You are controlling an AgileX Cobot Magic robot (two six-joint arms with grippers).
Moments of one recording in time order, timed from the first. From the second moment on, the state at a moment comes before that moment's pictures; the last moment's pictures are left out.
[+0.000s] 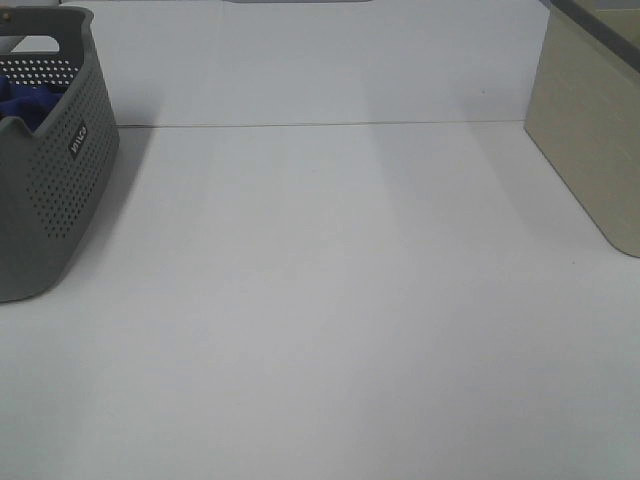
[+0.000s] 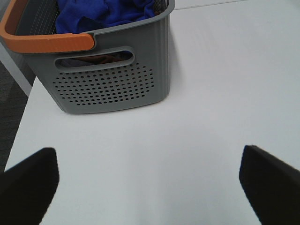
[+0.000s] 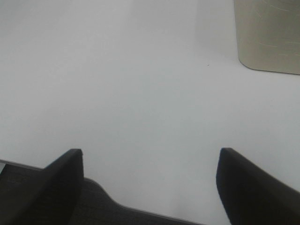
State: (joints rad) left arm 0.04 -0.01 -0.52 -0.04 1.08 0.10; right arm 0.03 0.00 -0.45 0.19 1.11 -0.15
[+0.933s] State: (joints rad) left arm 0.04 -0.01 -0.52 -0.04 1.08 0.10; right arm 0.03 0.00 -0.45 0.19 1.11 -0.15
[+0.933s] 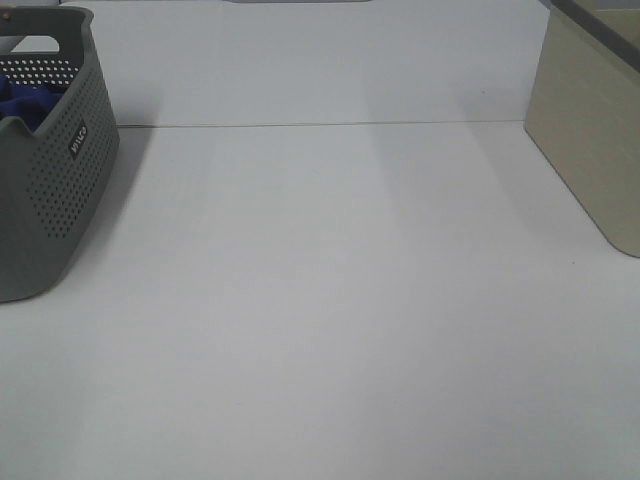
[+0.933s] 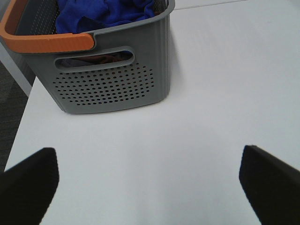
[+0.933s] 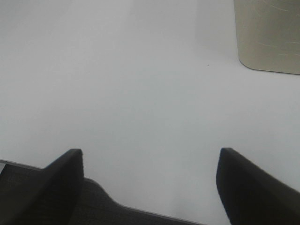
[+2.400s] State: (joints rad) left arm 0.04 -0.01 -0.52 -0.04 1.08 0.10; right arm 0.03 0.00 -0.45 0.19 1.11 -0.15
